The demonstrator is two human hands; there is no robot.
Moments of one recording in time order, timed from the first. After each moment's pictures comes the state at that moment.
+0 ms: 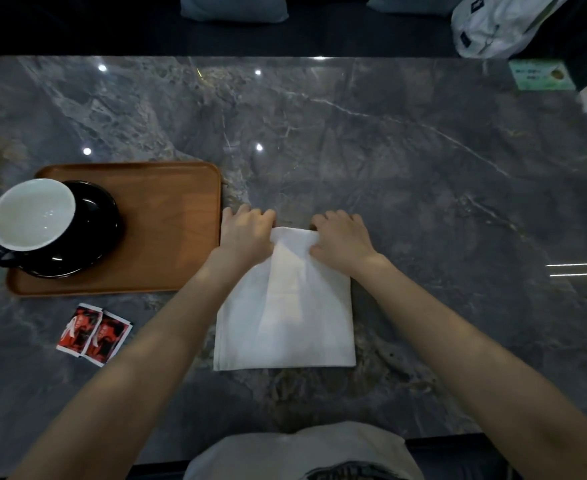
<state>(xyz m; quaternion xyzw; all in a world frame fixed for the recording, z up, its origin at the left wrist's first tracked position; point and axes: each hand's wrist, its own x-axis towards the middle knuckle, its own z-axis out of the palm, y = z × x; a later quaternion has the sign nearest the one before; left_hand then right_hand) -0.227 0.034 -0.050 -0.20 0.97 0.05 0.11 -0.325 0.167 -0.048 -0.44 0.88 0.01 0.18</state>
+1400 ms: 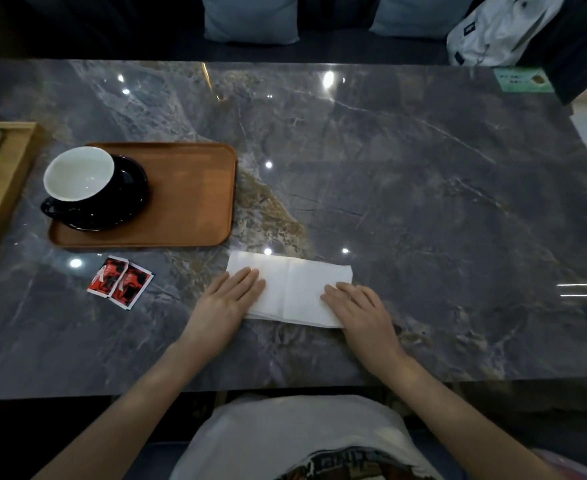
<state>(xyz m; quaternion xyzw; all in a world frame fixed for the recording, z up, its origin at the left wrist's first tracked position) -0.050 0.101 -0.075 -0.07 1.00 0.01 0.01 -0.192 0.320 -0.090 -0.55 0.83 -0.12 -0.05</state>
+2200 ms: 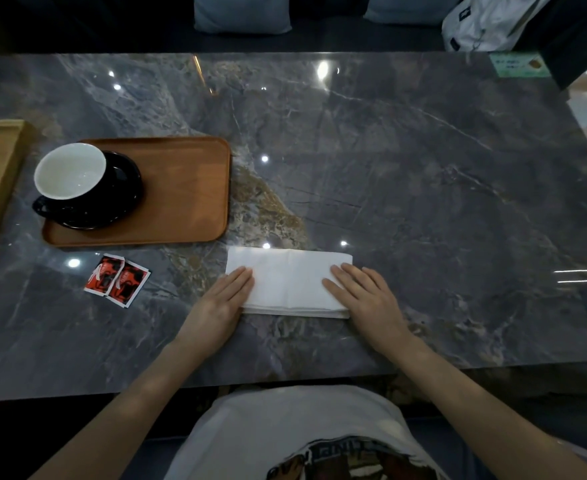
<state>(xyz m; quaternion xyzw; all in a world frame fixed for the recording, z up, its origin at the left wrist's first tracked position) -0.036 0.096 -0.096 -0.09 0.99 0.13 0.02 -0.213 0.322 -0.093 -0.57 0.82 -0.05 -0.06</state>
